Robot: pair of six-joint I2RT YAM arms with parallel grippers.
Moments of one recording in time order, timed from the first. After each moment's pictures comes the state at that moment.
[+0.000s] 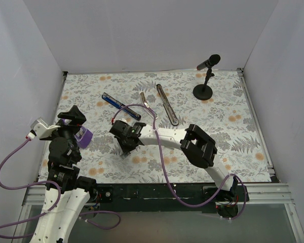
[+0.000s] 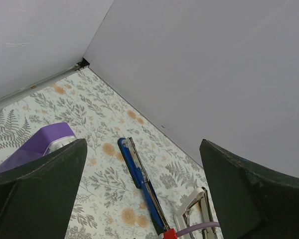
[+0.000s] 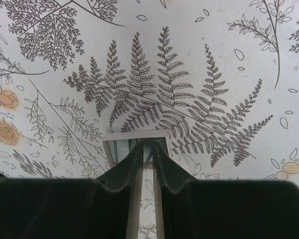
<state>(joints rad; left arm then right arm) -0.23 0.36 0.64 -0.13 -0.68 -0.58 1.19 2.18 1.74 -0.64 0.09 0.59</state>
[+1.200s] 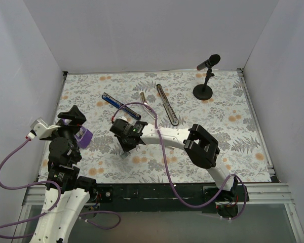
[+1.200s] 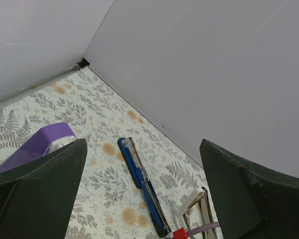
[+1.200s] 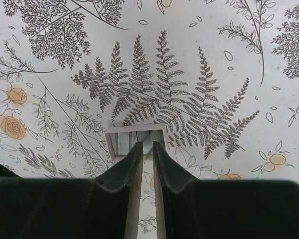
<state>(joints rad) -0.23 0.36 0.64 -0.13 -0.68 -0.58 1.19 2.14 1.72 -0.64 0.11 0.58</state>
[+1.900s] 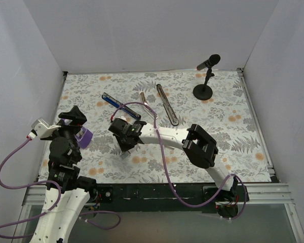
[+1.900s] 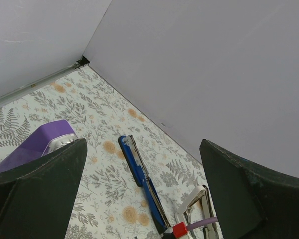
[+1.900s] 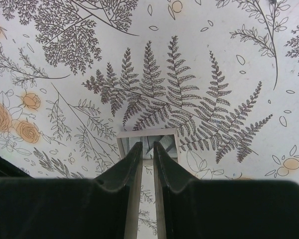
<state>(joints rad) -0.23 0.36 0.63 -0.13 -0.67 -0.58 1.19 2.16 1.76 -0.64 0.08 0.61</state>
